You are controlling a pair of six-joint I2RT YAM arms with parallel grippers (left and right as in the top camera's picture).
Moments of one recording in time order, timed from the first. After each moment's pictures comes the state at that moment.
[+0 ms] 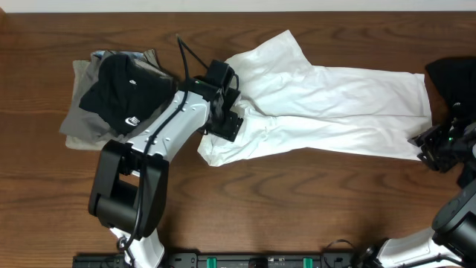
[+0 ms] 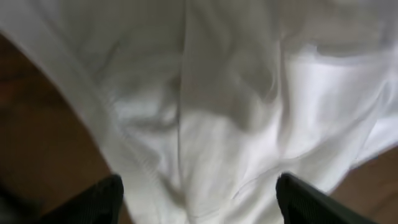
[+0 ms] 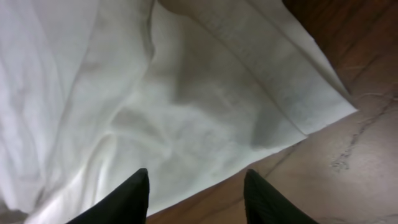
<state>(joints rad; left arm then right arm) -0.40 1.89 1.34 -0.83 0.10 0.01 -0.68 1.77 1.10 -0.76 -0.37 0.30</state>
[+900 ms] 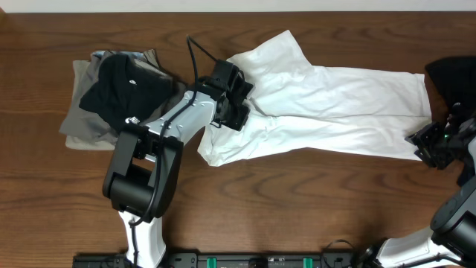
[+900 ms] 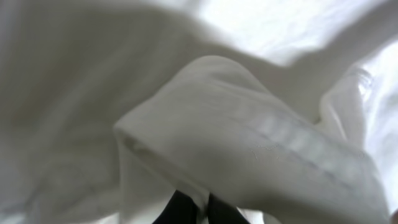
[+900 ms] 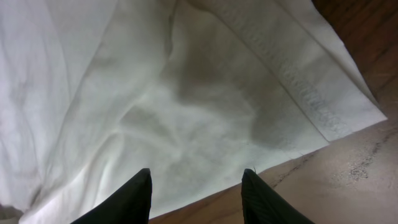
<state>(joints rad) -0.40 2.02 1.33 -0.55 0.27 0.07 -0.65 1.77 1.10 -0.75 -0.36 0.29</state>
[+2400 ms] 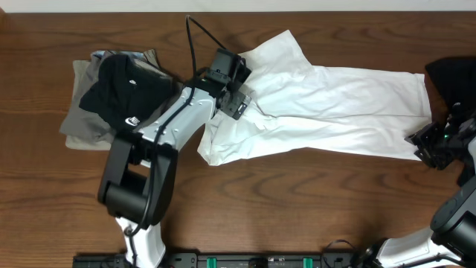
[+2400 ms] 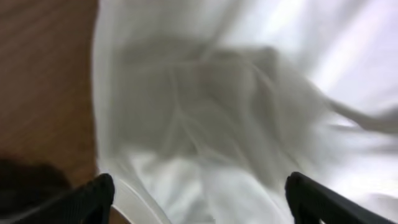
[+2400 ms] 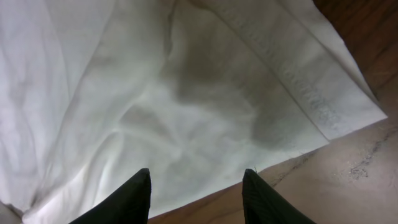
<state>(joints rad) -0.42 1.96 1.38 -0.51 -0.02 0.20 -0.65 1.77 1.10 -0.75 -0.36 0.29</state>
